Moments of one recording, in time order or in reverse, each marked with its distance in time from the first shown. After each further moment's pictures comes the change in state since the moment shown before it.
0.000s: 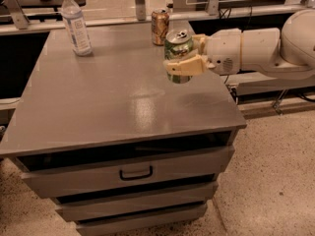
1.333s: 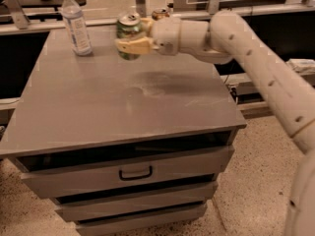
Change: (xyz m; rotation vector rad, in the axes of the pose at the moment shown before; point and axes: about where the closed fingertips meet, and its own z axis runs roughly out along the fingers) arm -0.032 -0.058 0.136 -0.082 -0.240 -0.089
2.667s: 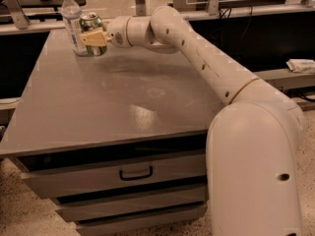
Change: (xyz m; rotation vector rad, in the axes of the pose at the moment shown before) arm 0.054 -0.063 0.146 0.115 0.134 0.225
